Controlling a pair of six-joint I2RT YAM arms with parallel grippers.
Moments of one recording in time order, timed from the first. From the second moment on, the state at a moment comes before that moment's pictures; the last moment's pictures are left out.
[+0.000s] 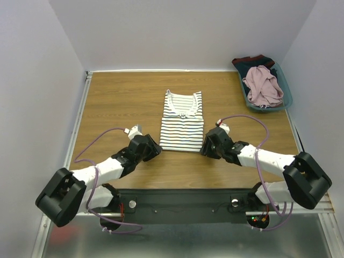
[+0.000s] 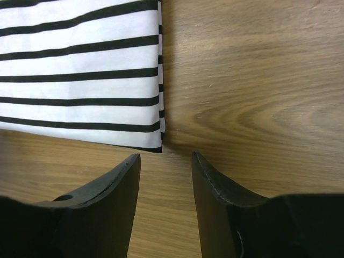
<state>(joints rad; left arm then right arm) -0.65 1.12 0.33 0.13 -0.16 -1.01 0.71 1.30 0.59 -0.17 0.20 0.86</state>
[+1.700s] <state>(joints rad) -1.07 0.85 0.30 -0.02 -0.31 -1.21 1.07 1.03 0.51 -0.29 0.31 0.98</state>
